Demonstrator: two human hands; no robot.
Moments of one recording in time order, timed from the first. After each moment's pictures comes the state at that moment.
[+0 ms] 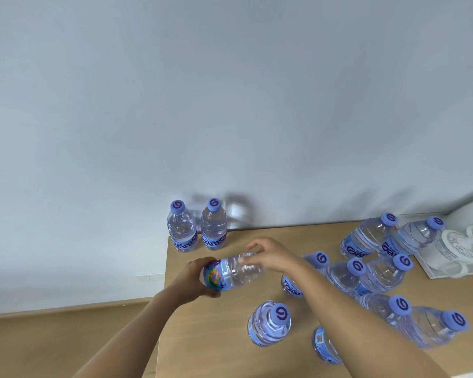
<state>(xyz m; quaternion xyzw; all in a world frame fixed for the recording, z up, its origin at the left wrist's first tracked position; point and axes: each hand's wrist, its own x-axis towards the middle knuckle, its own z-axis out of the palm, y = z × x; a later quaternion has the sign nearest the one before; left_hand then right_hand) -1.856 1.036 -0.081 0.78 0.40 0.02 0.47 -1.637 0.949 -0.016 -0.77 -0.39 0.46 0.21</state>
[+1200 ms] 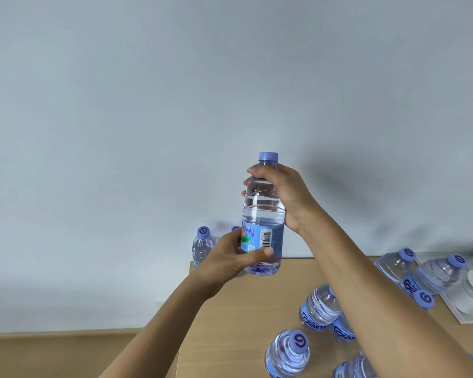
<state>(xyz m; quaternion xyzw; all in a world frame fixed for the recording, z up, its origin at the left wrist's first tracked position) -1.829 1.008 0.111 0.59 0.25 0.22 0.74 -1.669 1.010 0.183 -0.52 -0.36 0.48 0.62</state>
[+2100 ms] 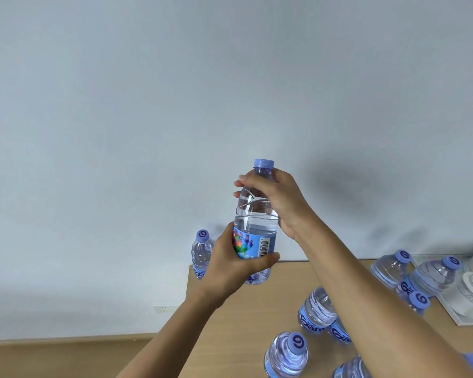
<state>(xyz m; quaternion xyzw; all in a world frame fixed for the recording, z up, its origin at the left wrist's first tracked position) -1.827 0.990 0.118 0.61 0.31 0.34 0.65 -1.690 0.998 0.196 -0.54 -0.39 0.44 0.61</state>
